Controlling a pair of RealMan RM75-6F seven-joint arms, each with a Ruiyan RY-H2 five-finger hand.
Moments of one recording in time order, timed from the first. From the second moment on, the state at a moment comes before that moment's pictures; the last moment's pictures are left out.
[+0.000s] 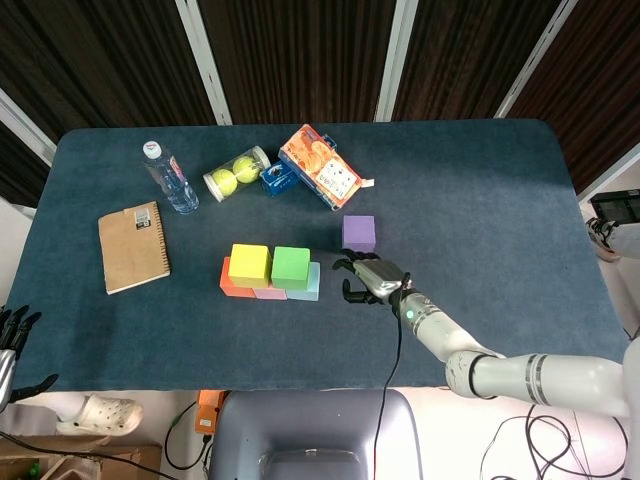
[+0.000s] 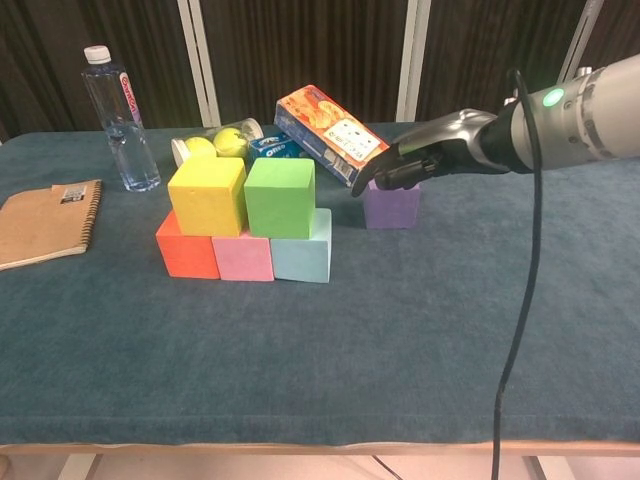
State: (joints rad) left arm -0.07 -1.22 -0.01 -1.20 1.48 1.43 -0.11; right arm 1.14 -1.24 0.12 -1.74 -0.45 0.63 -0.24
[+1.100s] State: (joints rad) left arm -0.06 -1.22 -0.01 -1.18 1.49 1.45 -0.12; right arm 1.24 -1.36 0.10 -1.66 -0.40 0.63 -0.20
